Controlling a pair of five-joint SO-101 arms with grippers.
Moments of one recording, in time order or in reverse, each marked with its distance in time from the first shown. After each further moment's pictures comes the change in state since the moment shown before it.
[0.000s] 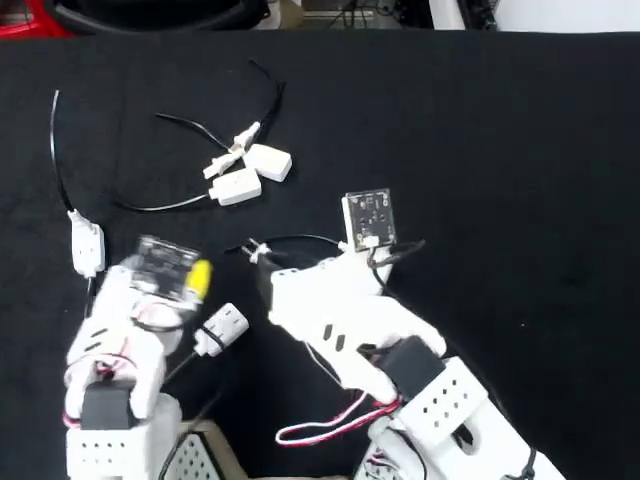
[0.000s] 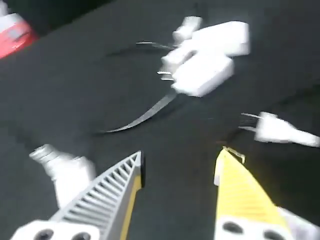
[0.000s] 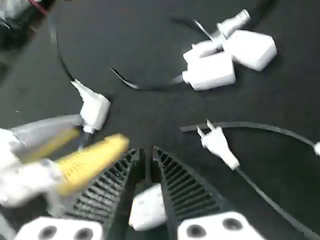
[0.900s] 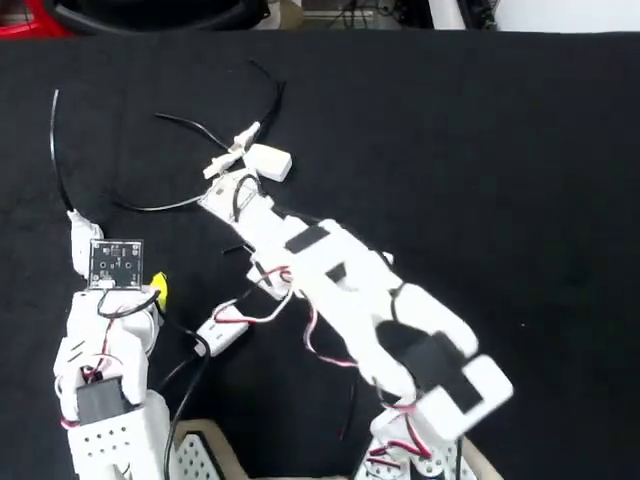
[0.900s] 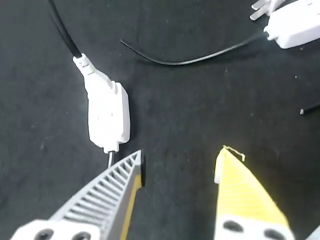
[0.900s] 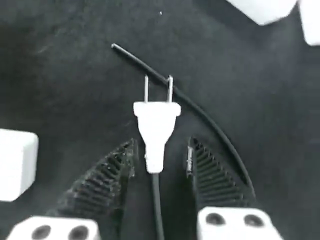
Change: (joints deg) left arm -11.0 0.0 9.4 -1.9 4.2; right arm 5.3 70.9 -32.5 -5.0 53.5
